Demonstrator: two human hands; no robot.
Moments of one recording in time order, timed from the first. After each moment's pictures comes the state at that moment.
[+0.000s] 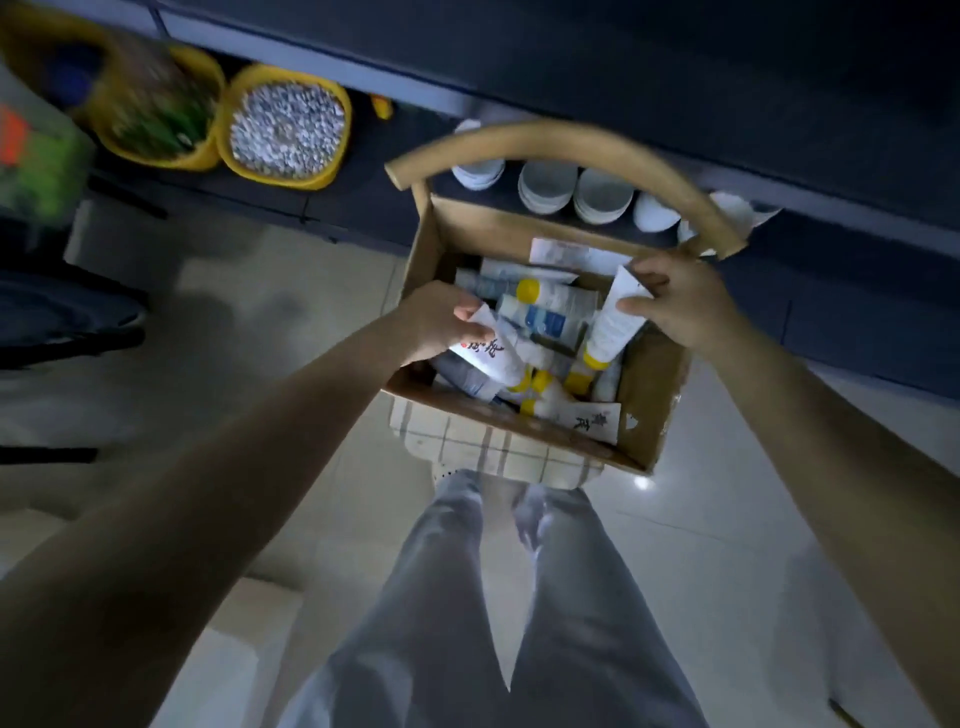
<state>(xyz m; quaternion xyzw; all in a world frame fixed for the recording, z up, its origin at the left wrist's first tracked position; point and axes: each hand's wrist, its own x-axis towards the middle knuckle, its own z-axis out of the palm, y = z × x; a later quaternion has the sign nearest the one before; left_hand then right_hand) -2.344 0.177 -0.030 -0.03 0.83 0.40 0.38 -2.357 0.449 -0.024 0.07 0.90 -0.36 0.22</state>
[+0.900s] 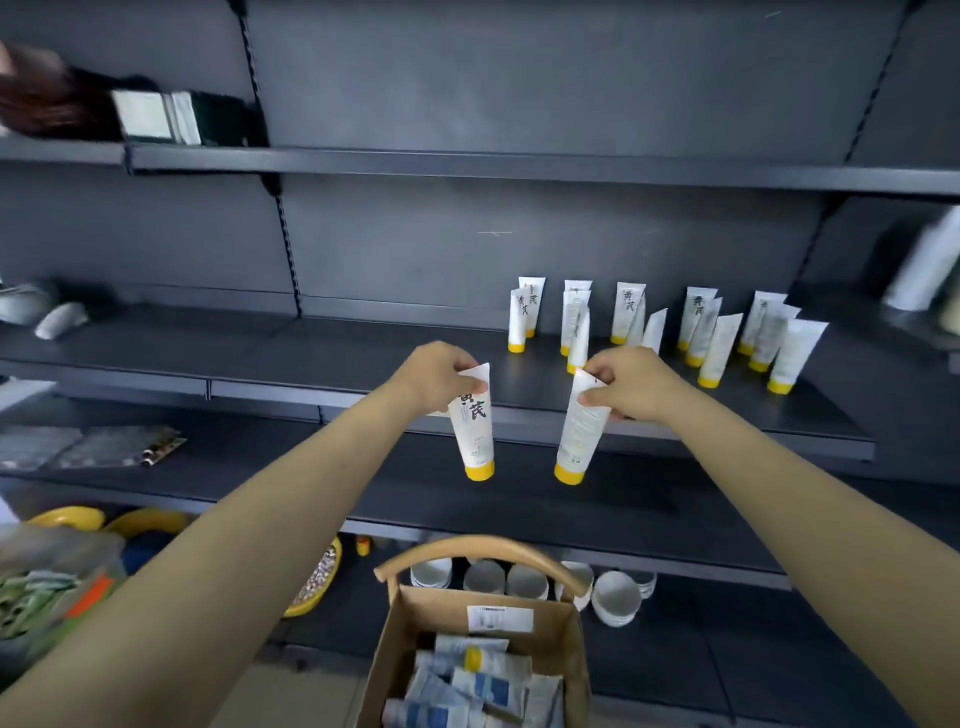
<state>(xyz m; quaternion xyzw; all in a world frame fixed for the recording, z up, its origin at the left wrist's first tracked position) -2.367 0.230 0.395 0.16 0.92 0.37 0.00 -2.320 0.470 0.406 -0.04 0.96 -0.25 -0.06</state>
